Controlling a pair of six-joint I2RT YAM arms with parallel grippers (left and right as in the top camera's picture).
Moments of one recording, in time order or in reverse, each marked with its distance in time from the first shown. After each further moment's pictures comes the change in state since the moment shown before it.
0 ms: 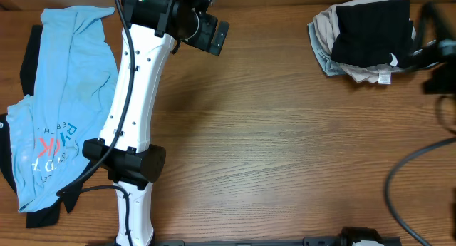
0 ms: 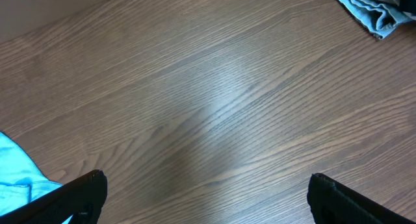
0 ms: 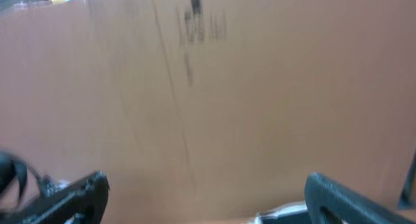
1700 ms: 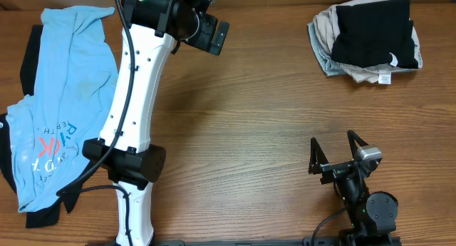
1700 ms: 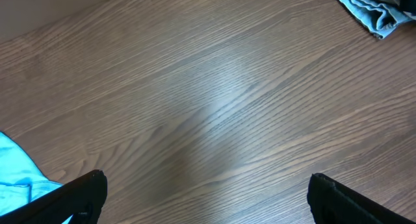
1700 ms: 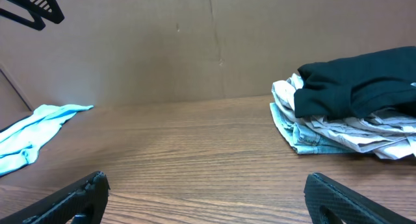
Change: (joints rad) left arm 0.000 0.000 0.000 0.000 0.000 0.000; right arm 0.170 -0.968 -1.580 0.529 0.002 0.000
